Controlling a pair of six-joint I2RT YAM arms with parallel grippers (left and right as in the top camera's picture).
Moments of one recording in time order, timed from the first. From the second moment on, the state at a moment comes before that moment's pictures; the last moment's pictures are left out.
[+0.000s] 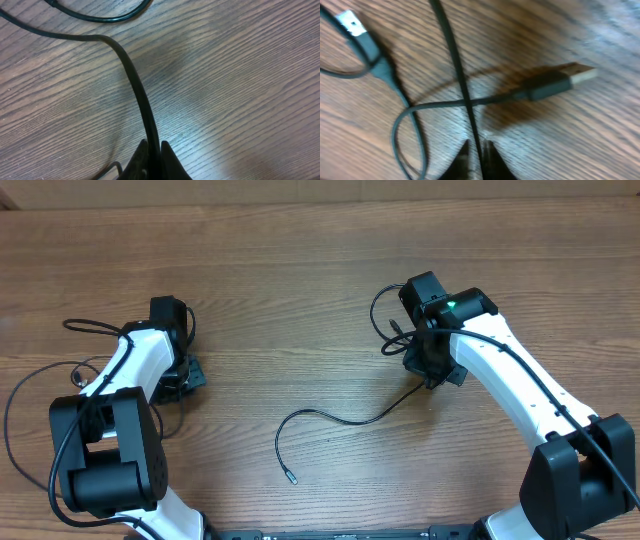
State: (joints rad) left arm 0.11 1.82 1.10 -0.86 -0.27 -0.36; right arm 0.37 1.71 1.34 -1.19 0.16 0.82
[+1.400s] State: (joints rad) left arm 0.40 1.83 1.81 -1.39 -0.51 -0.52; right arm 0.37 1.71 1.34 -1.20 0.16 0.82
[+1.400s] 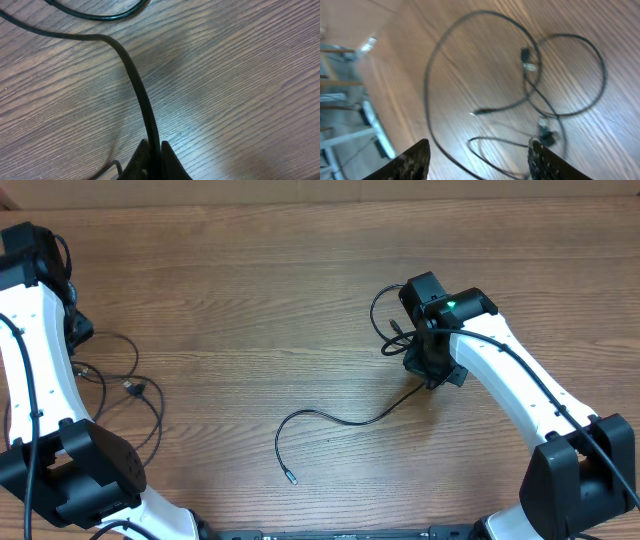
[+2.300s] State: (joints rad) left arm -0.16 1.83 1.81 -1.26 0.11 -0.11; right arm 0.37 1.71 1.34 -0.96 -0.37 0.52
